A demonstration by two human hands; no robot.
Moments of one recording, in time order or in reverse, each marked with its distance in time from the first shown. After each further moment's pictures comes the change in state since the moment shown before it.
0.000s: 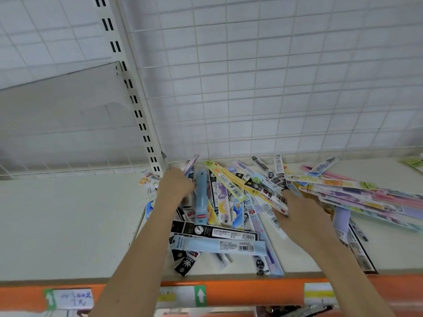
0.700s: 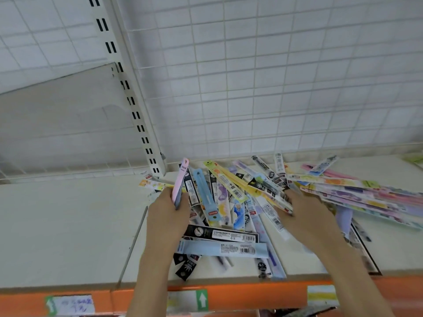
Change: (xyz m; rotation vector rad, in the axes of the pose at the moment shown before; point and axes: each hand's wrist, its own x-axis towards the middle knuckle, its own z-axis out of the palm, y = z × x) left_hand -0.084 -0.020 -0.005 -0.294 0.236 0.084; right_hand 0.003 0.002 -0.006 0.056 -0.023 0.024
